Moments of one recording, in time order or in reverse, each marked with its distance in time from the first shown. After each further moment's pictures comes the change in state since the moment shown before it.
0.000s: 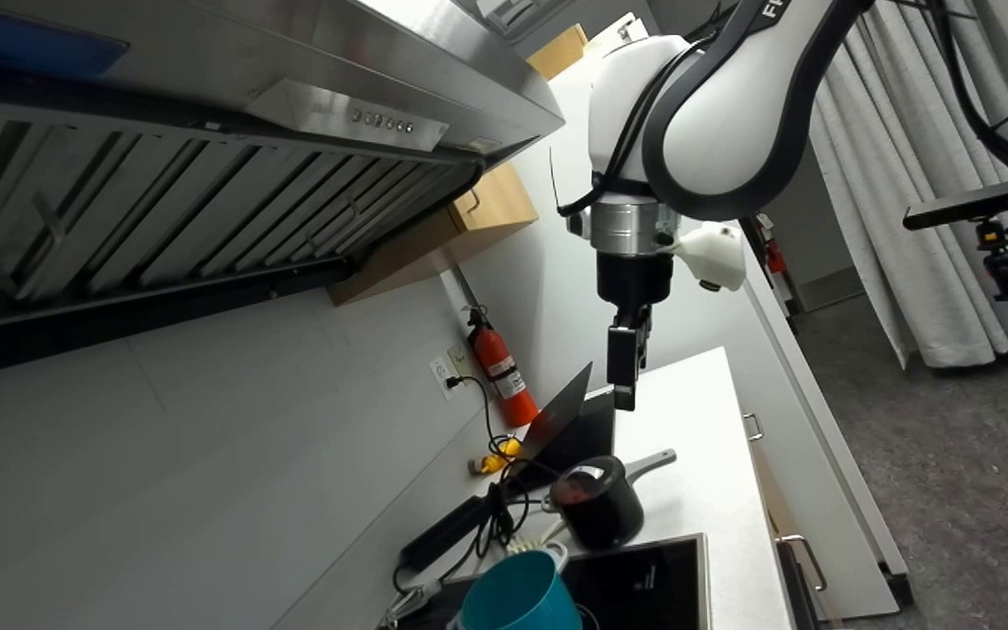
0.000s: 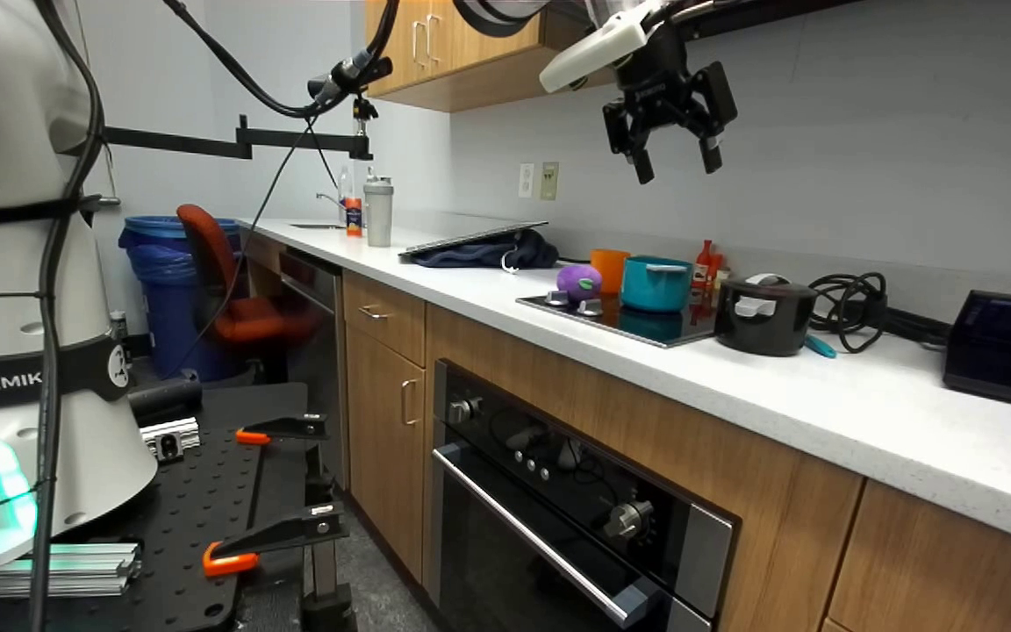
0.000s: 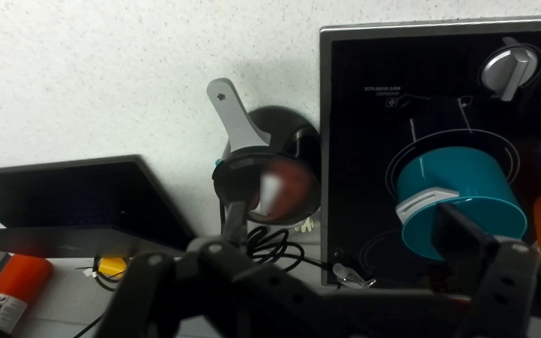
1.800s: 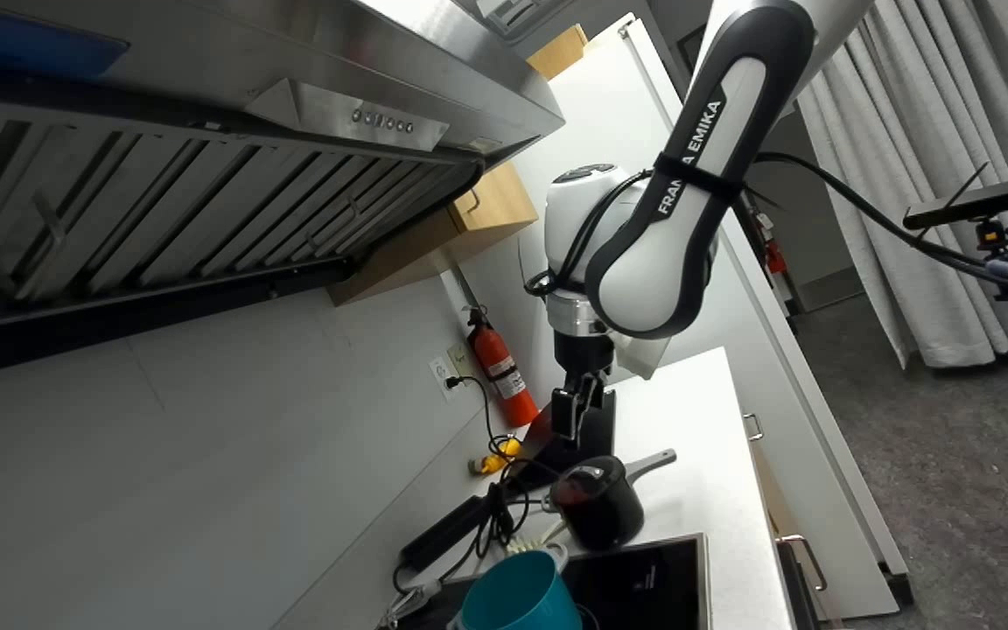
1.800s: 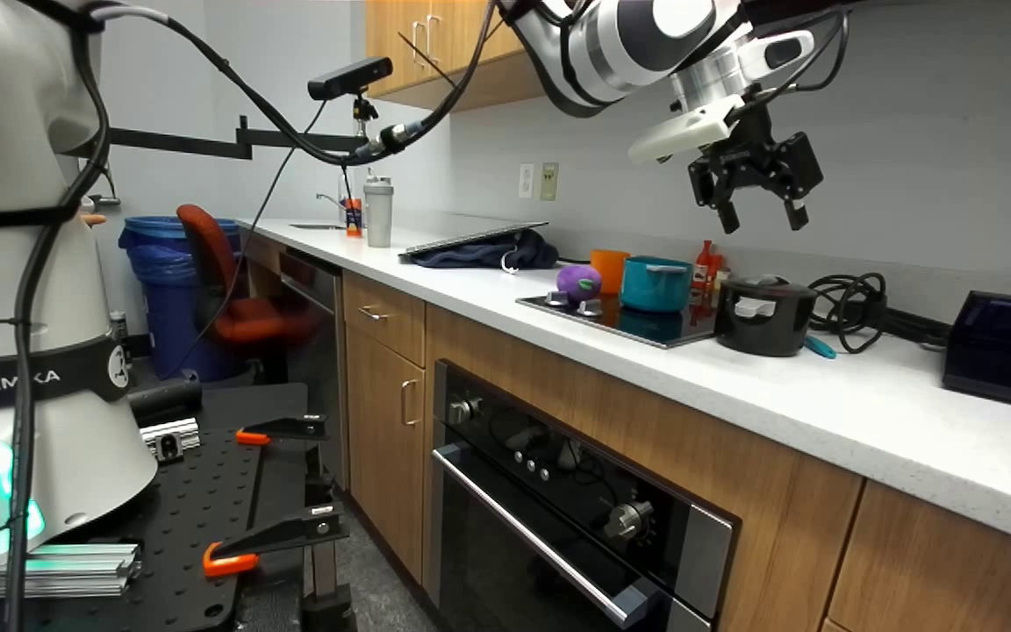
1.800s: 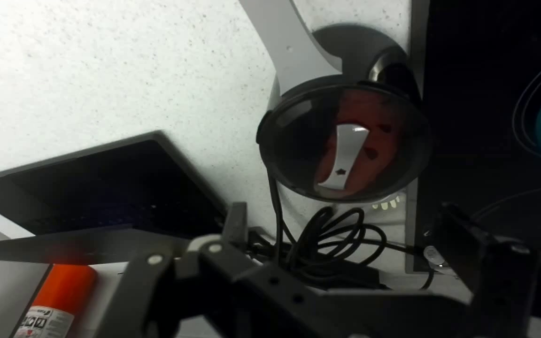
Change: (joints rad) arm -0.013 0.388 -0.035 0.331 -0.093 0.114 0.211
